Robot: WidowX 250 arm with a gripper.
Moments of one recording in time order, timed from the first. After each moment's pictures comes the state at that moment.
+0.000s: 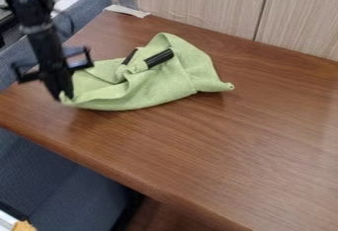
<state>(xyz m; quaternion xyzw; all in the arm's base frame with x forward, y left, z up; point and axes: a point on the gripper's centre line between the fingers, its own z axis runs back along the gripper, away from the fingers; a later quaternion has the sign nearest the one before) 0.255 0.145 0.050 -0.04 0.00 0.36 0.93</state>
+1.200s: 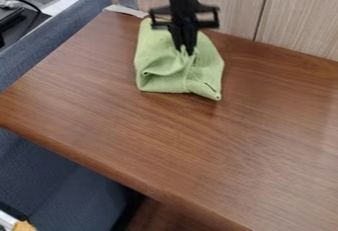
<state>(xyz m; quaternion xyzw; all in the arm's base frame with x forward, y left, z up) 0.404 0.022 0.052 -0.07 -0.02 0.11 0.99</state>
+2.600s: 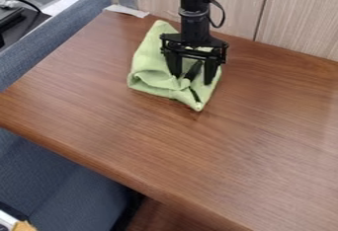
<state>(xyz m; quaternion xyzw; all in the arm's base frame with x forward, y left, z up) 0.385 0.010 0.027 -0.03 0.01 0.05 1.00</state>
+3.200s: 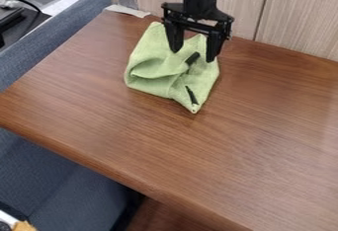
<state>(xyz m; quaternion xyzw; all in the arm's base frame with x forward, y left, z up) 0.382 0.006 0.084 -0.01 -0.04 -0.01 1.00</state>
